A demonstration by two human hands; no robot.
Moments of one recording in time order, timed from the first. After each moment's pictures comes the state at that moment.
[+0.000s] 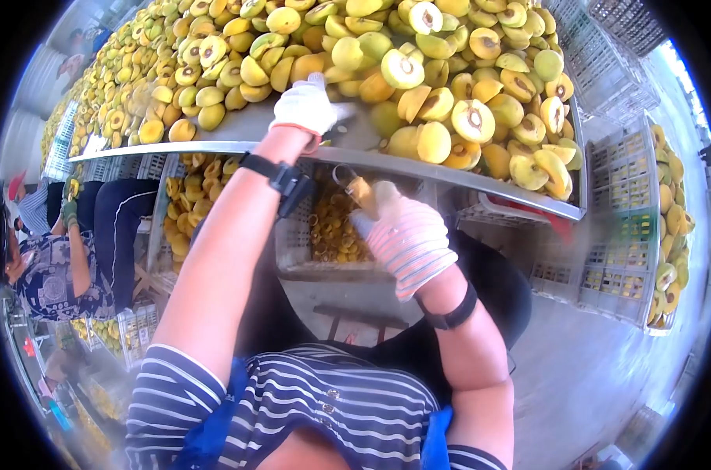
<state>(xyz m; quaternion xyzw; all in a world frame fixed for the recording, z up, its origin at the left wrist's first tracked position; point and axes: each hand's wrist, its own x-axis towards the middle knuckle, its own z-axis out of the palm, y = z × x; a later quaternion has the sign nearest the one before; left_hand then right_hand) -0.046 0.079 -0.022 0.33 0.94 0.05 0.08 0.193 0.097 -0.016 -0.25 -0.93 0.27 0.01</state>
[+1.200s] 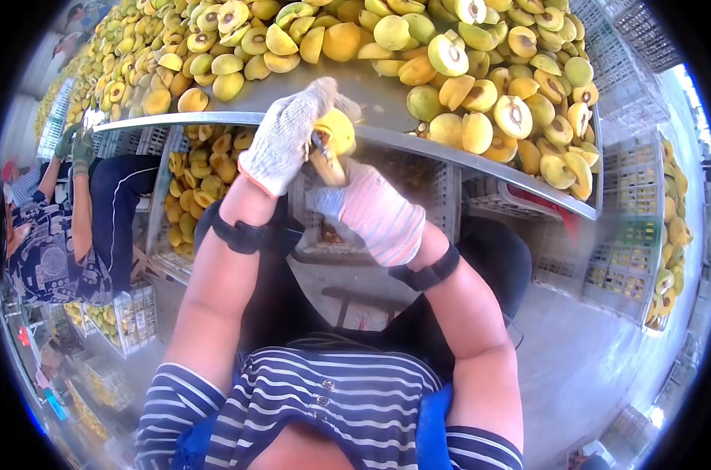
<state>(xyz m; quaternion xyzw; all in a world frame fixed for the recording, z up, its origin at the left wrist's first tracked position) -0.015 -0.030 -0.003 0.28 0.59 0.68 0.33 0.121 0.044 -0.025 -0.14 -0.60 0.79 0.05</state>
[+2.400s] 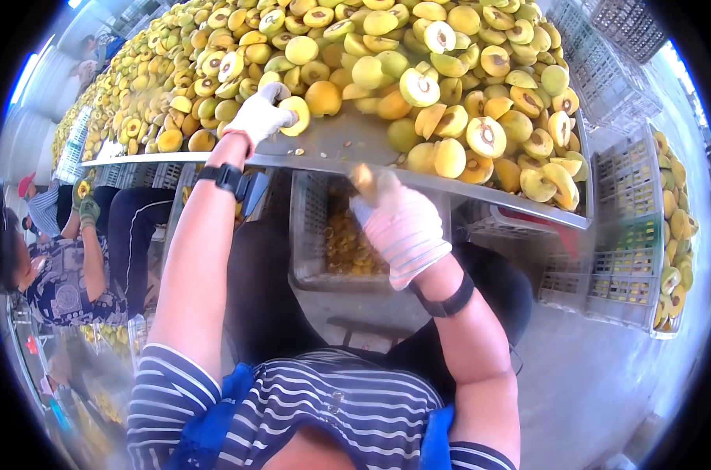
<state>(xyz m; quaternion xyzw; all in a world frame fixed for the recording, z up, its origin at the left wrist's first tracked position) -0.135 0.000 -0.006 0.36 0.90 0.22 0.12 0.159 0.088 -0.019 -0.25 -0.92 0.30 0.08</state>
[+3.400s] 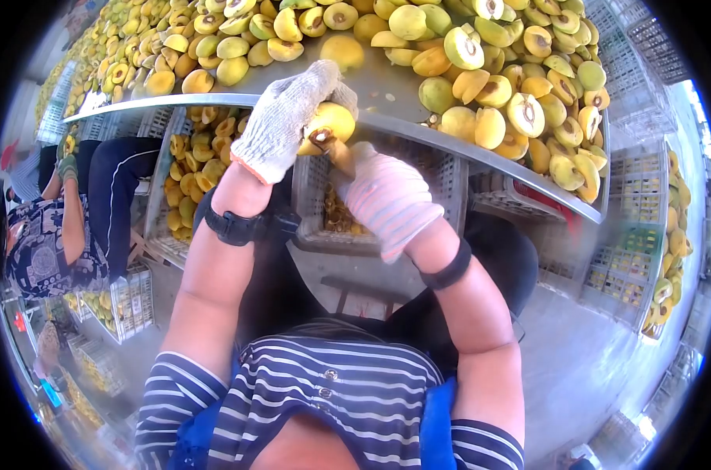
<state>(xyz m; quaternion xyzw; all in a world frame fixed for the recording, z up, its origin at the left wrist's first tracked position) -0.021 -0.043 0.009 0.27 0.66 0.63 0.32 0.125 0.052 -0.032 -0.18 -0.95 0.27 0.02</state>
